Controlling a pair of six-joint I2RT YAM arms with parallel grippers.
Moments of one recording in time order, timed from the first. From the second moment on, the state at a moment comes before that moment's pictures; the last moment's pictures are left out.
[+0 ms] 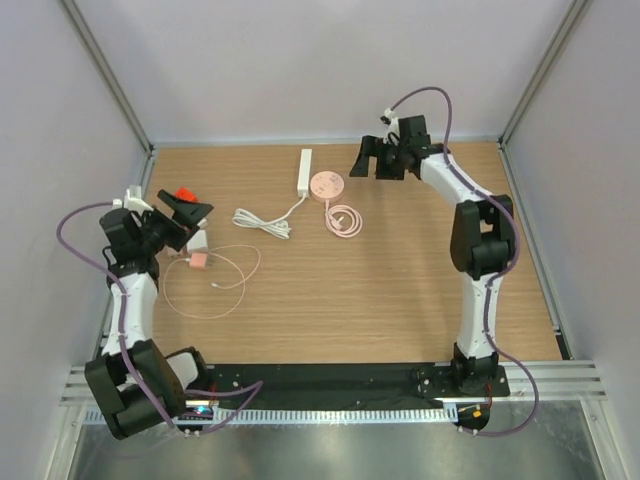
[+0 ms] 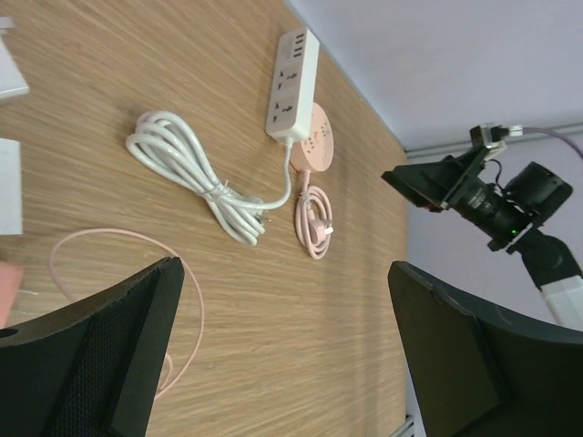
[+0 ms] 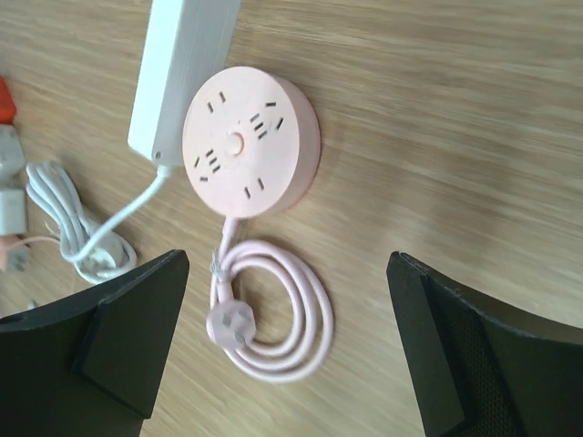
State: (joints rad) left arm 0.41 1.12 0.67 0.05 0.73 -0.79; right arm 0.22 2.23 1.87 -0.39 -0.44 0.33
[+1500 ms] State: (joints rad) left arm -0.03 0.50 0.67 -0.42 0.07 -0.29; right arm -0.05 0.67 0.80 -0.51 0.23 0.06
